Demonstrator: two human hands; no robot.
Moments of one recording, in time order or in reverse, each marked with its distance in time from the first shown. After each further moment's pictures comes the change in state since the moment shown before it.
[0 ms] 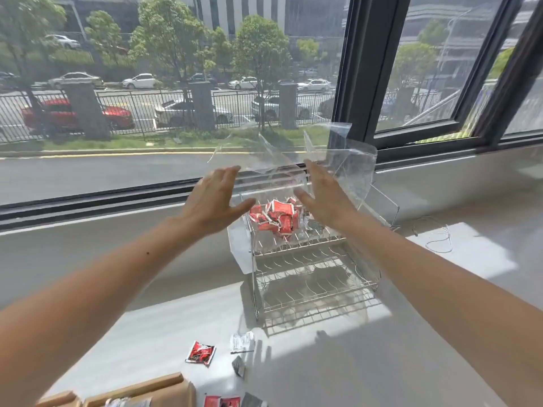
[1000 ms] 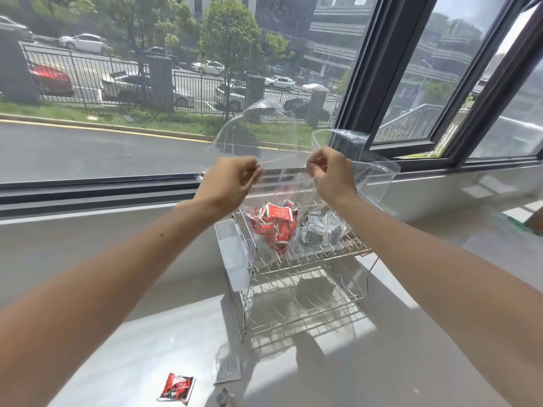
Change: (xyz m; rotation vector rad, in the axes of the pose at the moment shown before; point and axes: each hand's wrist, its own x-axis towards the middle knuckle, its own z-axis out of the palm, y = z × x) left_hand 0.070 -0.049 0.033 -0.499 0.125 0.051; right_hand 0.088 -0.016 0.022 0.089 0.294 0.177
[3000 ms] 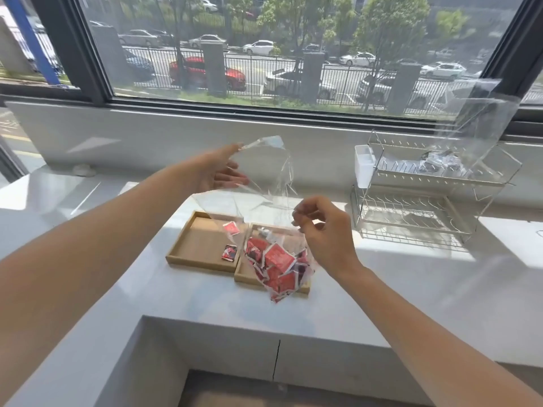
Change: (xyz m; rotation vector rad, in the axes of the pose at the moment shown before) left_hand -0.448 0.134 -0.247 -0.598 0.209 -1.128; right_hand -0.504 -0.207 -0.061 0.729 -0.355 -0.259
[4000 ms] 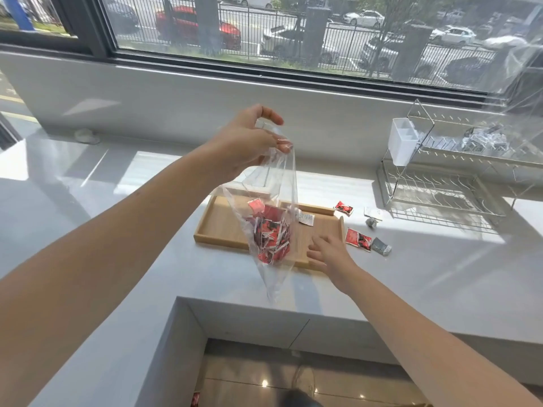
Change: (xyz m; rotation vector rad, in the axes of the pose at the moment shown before) left_hand -0.021 -0.014 -0.067 0.056 -0.122 0.331; right_hand -0.034 0.074 0.122 0.237 -0.144 1.112
